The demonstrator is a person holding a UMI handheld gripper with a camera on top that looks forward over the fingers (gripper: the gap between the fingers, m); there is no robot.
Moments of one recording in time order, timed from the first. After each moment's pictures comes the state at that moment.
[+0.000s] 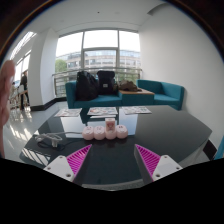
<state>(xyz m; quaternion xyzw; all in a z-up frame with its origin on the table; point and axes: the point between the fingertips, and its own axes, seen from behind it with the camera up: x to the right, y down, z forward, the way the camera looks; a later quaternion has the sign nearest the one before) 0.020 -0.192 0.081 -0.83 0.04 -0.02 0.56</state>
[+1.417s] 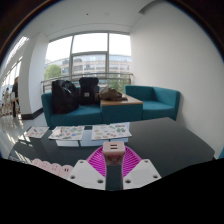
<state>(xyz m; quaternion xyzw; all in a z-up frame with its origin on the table) 0.210 0.001 0.110 -0.81 0.06 -0.05 0.58</state>
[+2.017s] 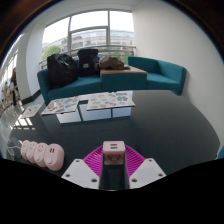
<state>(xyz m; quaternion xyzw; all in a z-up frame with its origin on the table) 0.223 0.000 0.004 -0.89 0.06 -0.02 0.45</state>
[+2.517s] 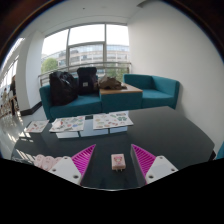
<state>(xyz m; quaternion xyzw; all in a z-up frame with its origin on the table) 0.200 -0.015 0.088 -0.84 0.08 -0.04 0.53</state>
